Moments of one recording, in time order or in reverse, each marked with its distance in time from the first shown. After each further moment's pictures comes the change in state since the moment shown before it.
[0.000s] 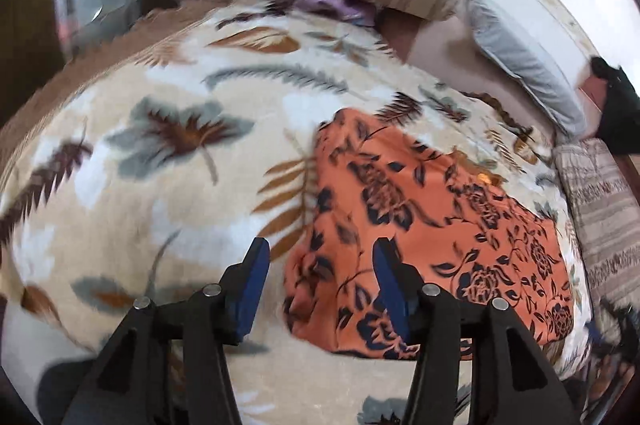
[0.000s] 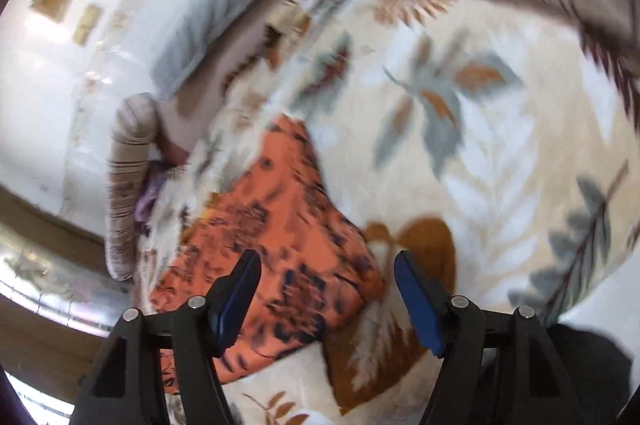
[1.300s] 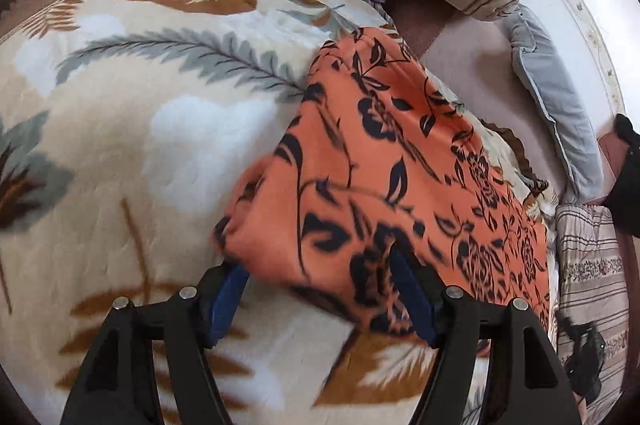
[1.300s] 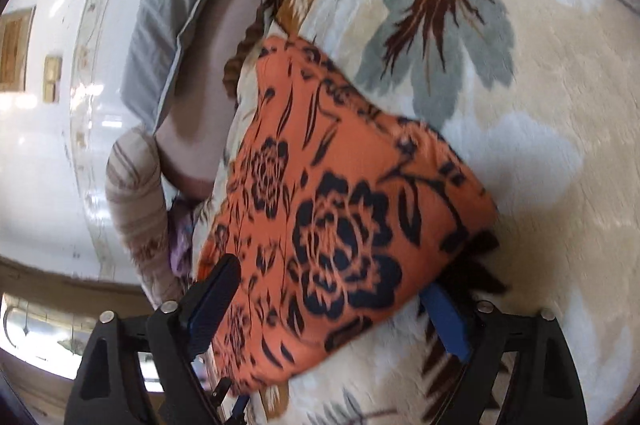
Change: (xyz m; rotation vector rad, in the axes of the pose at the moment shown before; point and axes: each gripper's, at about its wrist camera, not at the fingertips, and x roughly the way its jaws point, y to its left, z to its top) left arm 0.169 -0.045 0.099 -0.201 0.080 -0.096; right arm 0.206 0.035 0.053 0.328 0.063 0.142
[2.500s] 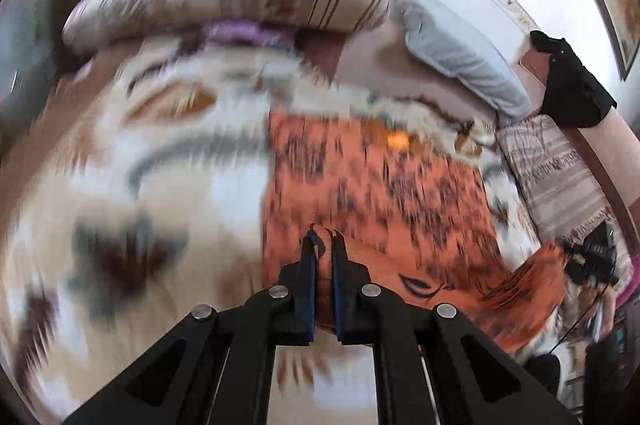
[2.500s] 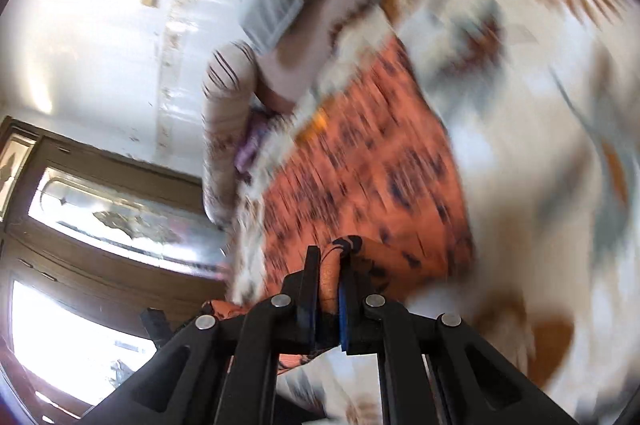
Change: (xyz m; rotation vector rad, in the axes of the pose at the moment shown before) left arm -0.155 0.007 -0.013 0.415 -0.048 -0.094; right arm -0.123 0.006 0.009 -0.337 0.203 0.248
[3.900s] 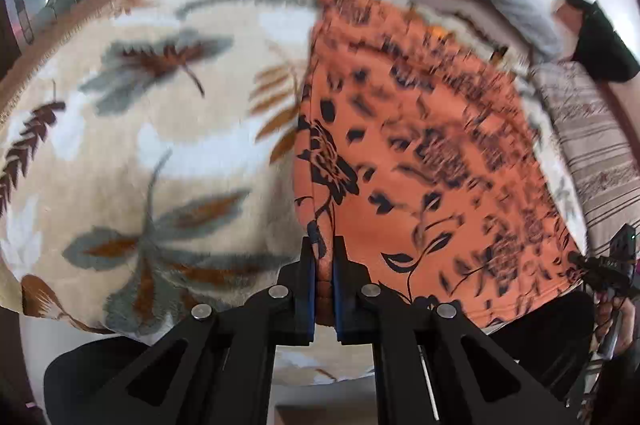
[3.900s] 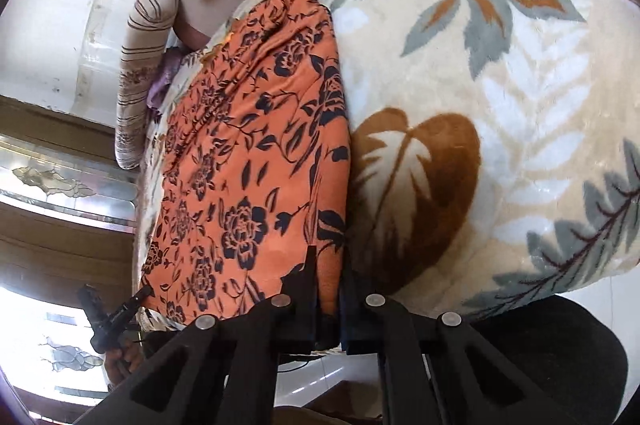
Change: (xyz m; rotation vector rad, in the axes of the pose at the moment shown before) left arm 0.003 0.017 -0.173 -0.092 0.258 0.105; right arm -0.036 -0.056 -0.164 0.018 0.198 -0.382
